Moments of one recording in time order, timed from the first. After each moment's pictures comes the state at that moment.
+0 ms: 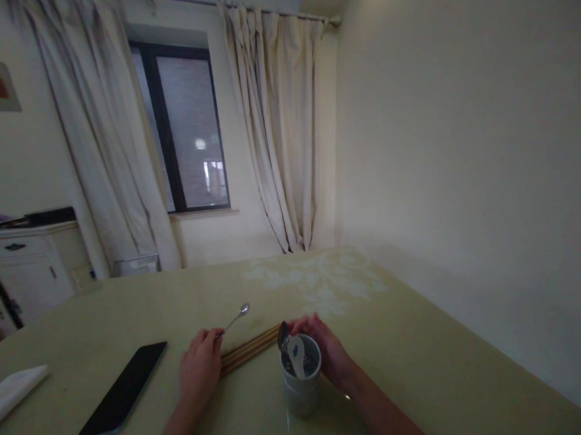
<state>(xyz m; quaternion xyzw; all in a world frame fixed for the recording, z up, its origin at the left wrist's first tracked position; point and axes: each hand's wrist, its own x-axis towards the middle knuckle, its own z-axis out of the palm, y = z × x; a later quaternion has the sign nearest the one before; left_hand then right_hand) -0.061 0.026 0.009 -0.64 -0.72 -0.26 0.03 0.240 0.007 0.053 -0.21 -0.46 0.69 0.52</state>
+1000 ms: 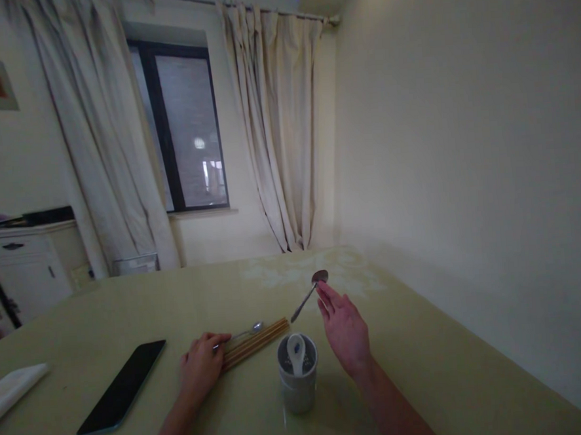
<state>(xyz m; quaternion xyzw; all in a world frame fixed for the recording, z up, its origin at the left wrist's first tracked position) -0.055 0.026 0.013 -0.64 -0.75 -0.19 -0.05 0.277 0.025 0.065 -0.19 -0.36 0.58 0.71</state>
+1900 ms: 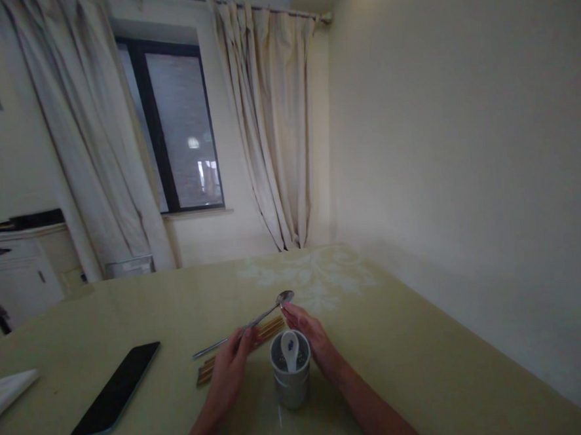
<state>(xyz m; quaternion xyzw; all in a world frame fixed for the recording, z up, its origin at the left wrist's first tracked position) 0.018 0.003 0.028 -0.62 -0.54 -0.49 -0.29 0.241 0.025 0.029 -0.24 -0.52 0.58 0.59</state>
